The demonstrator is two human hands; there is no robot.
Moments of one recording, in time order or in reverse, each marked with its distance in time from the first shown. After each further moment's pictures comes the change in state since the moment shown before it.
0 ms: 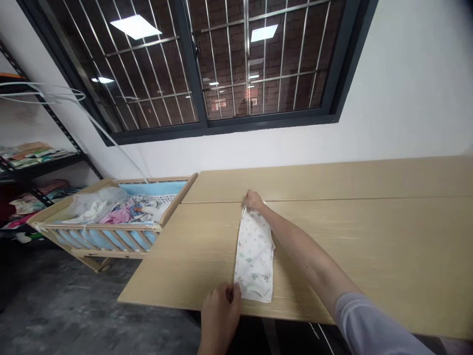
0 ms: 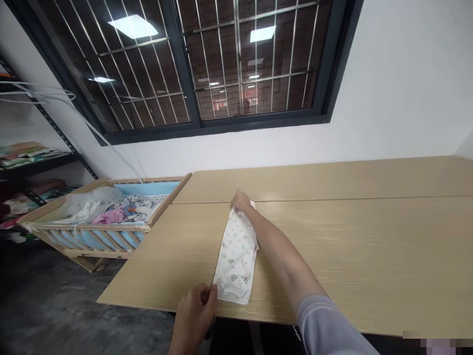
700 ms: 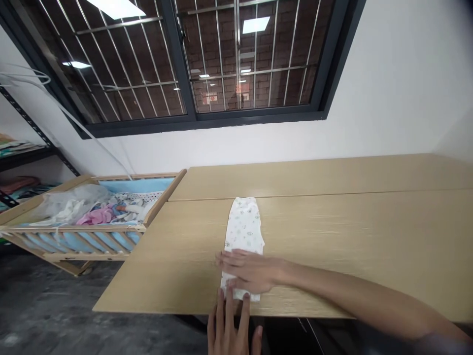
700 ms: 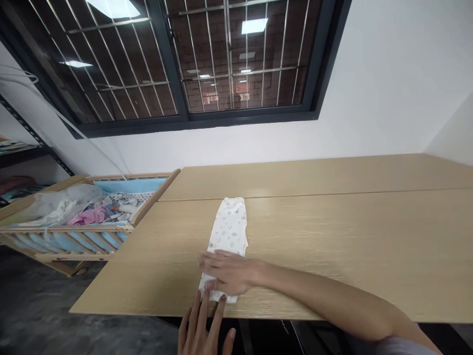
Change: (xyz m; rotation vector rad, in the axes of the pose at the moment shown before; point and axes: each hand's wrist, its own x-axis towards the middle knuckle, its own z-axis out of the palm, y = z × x) left_hand -0.040 -0.016 0.077 0.503 0.706 0.718; right_hand -0.220 0.029 0.002 -0.055 -0.705 -0.965
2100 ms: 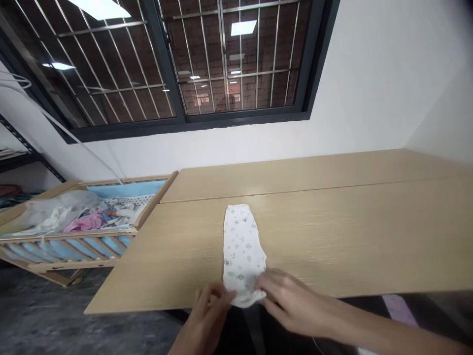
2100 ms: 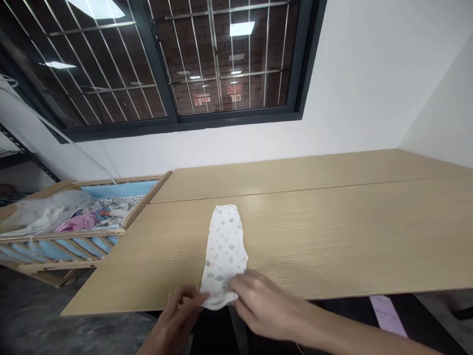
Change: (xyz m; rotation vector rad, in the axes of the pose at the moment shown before) left_hand 0.054 -0.059 -0.051 -0.655 -0.257 0.146; right_hand -0.109 -0.101 -0.001 -0.024 0.386 0.363
